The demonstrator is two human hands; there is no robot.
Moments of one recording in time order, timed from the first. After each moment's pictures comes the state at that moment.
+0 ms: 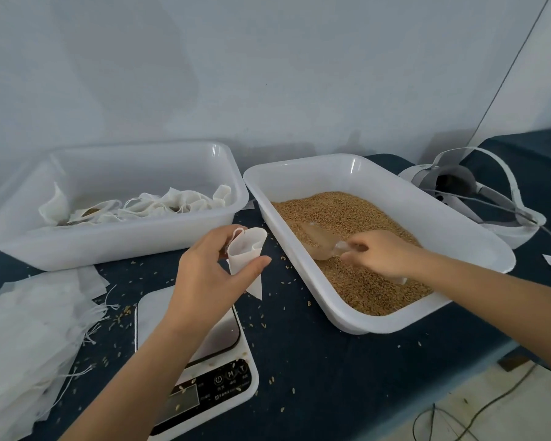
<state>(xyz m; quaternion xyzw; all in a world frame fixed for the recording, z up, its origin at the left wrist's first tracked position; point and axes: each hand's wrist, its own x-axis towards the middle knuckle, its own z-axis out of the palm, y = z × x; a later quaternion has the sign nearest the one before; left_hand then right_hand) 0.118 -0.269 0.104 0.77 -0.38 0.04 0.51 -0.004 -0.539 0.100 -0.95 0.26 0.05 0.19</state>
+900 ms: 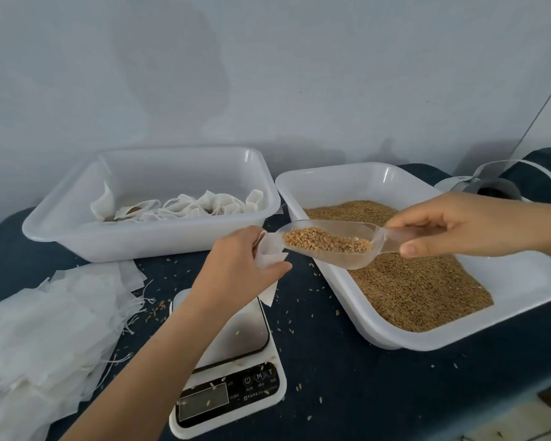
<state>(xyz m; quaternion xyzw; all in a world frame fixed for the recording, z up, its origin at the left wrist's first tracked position) 0.137 -0.266 0.120 0.84 -0.38 0.01 0.39 -0.028 -0.505 0.226 -0.96 0.02 0.10 0.26</state>
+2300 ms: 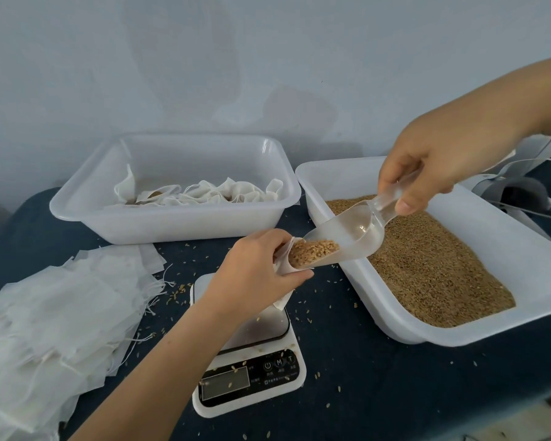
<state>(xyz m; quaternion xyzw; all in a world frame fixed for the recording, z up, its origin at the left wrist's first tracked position) 0.133 -0.246 0.109 0.81 -0.44 0.04 0.39 0.047 -0.436 0.308 -0.95 0.06 0.30 -0.01</state>
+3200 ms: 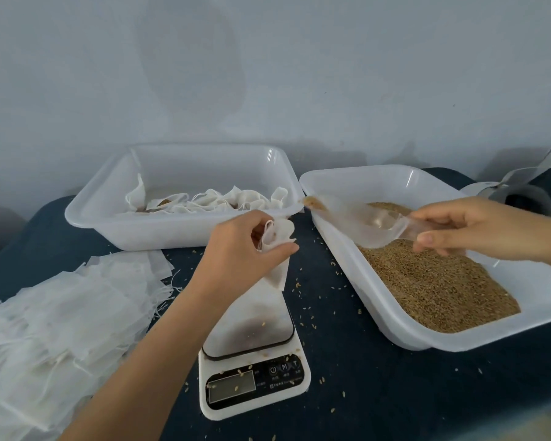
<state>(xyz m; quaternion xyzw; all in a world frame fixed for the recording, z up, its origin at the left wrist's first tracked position) 0.148 -0.234 0.133 0.80 -0.36 0.04 0.47 -0.019 -0.504 0.209 -0.93 0.07 0.05 0.36</state>
